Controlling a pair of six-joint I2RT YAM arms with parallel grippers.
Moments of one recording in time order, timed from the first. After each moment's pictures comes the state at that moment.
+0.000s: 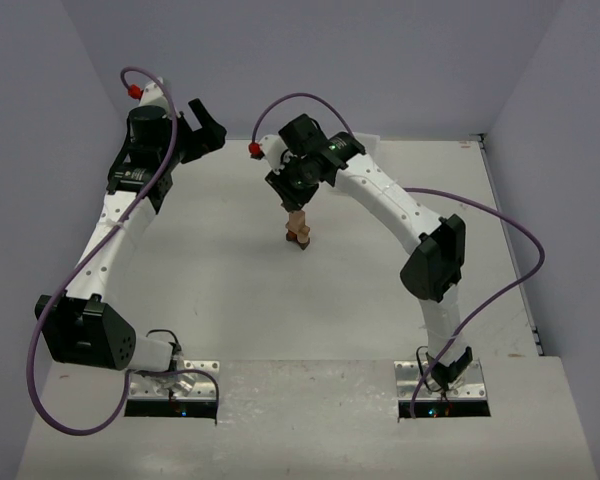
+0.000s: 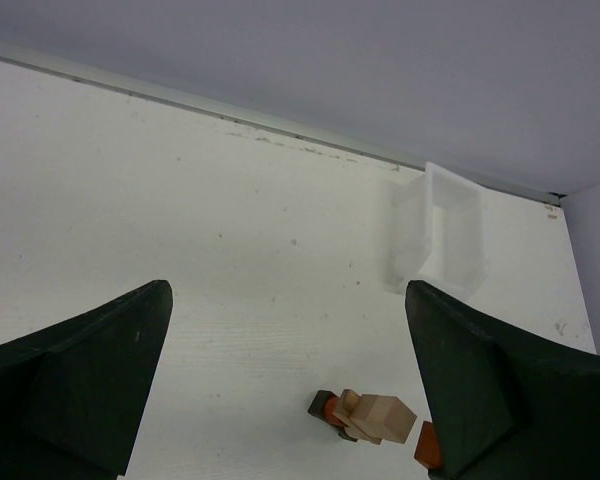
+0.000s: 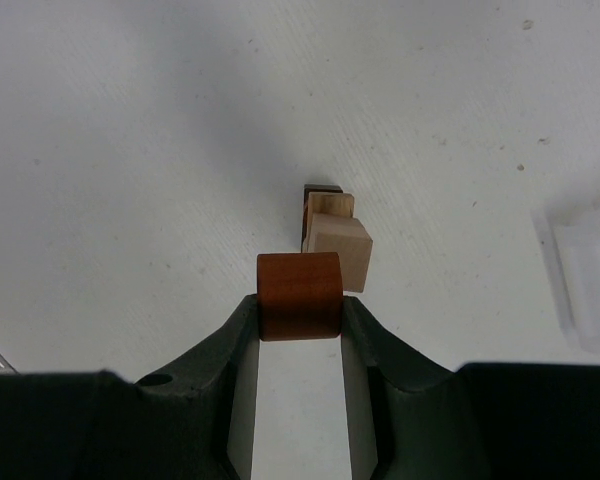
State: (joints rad) left arm -0.07 1.38 1.37 -0.30 0.05 -0.46; right arm 0.69 2.09 2.13 -1.02 -0.15 -0.28
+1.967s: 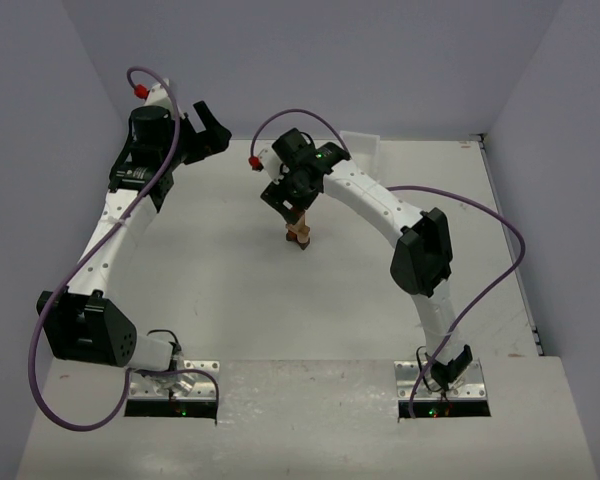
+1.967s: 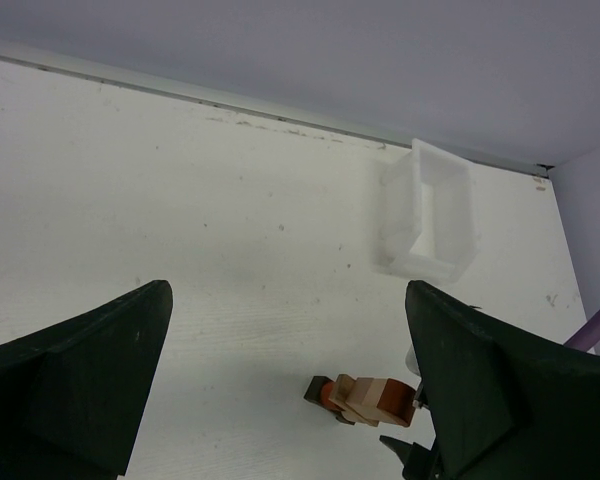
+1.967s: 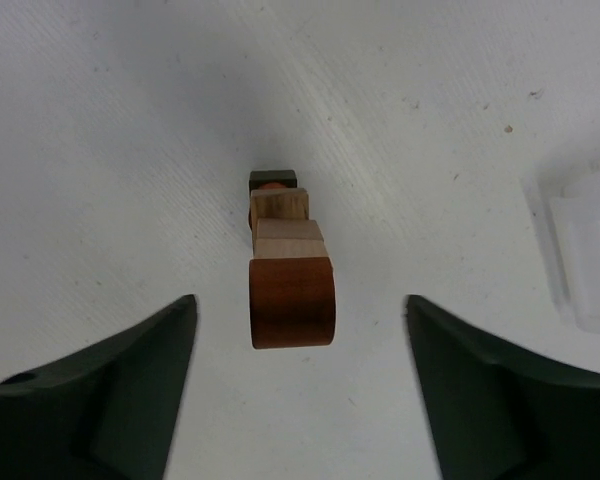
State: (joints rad) left arm -0.06 1.40 1.37 -0.30 0.12 -0.44; right arm 0.70 2.17 2.07 -0.97 -0.02 -0.29
